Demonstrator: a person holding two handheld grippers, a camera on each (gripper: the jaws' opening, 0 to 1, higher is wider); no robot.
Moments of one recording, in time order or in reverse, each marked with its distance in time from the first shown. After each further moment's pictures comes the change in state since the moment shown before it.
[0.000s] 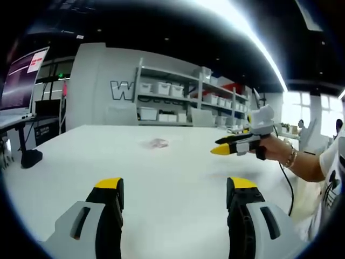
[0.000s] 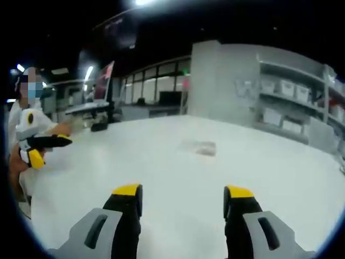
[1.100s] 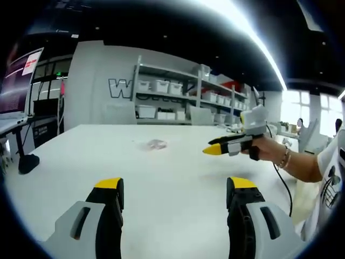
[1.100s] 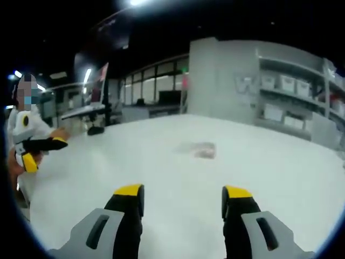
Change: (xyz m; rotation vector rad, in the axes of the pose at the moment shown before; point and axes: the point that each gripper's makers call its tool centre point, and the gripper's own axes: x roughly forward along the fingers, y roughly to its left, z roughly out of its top) left arm 0.011 -0.002 0.010 0.000 0.024 -0.009; right arm 0.020 -0.008 0.006 0.035 0.008 0.012
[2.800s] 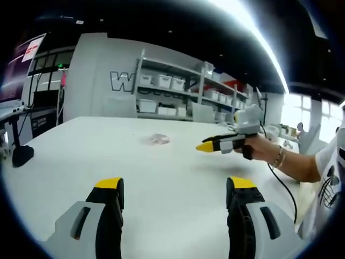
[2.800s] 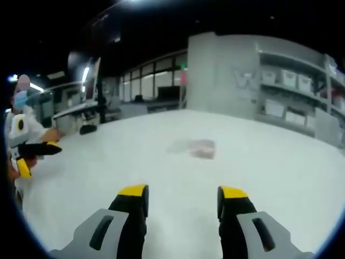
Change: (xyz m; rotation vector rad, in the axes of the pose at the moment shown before) left arm 0.023 0.014 -0.010 -0.049 0.036 -0.009; right arm 0.037 -0.010 -0.006 0.015 0.038 0.004
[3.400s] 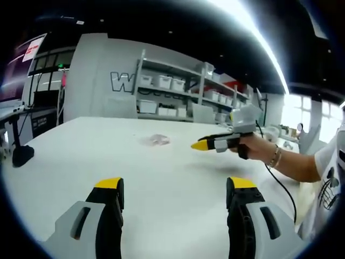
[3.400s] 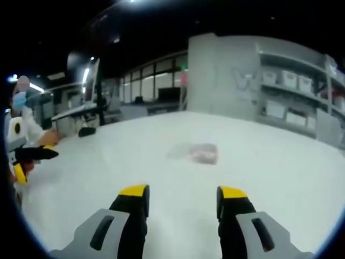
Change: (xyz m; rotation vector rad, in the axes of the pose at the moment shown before) left arm 0.000 0.005 0.005 -0.001 -0.009 0.001; right arm 0.020 0.004 0.015 -0.001 -0.012 0.002
